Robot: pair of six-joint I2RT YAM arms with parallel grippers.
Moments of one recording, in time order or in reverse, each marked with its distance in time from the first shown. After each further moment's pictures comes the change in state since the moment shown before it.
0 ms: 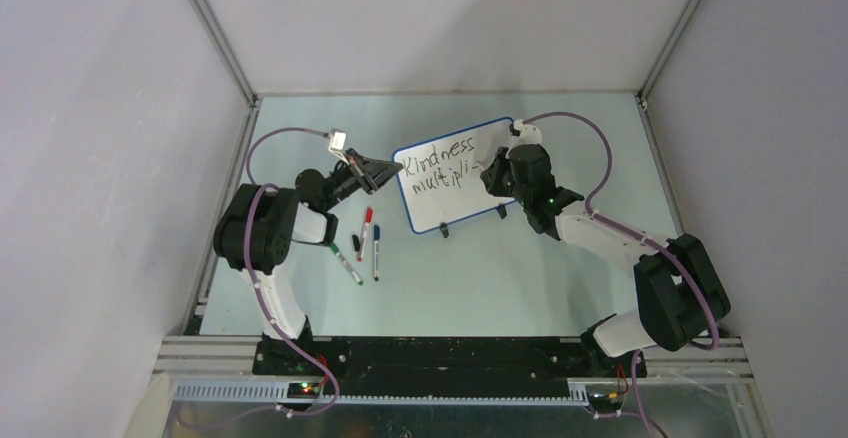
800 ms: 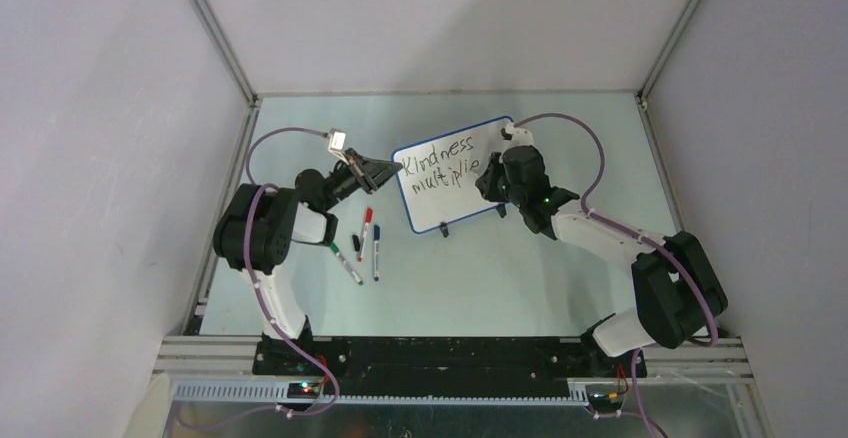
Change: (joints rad) left arm 0.002 0.000 0.000 0.000 -0.001 0.000; right arm 0.024 0.016 0.019 -0.062 -0.028 0.001
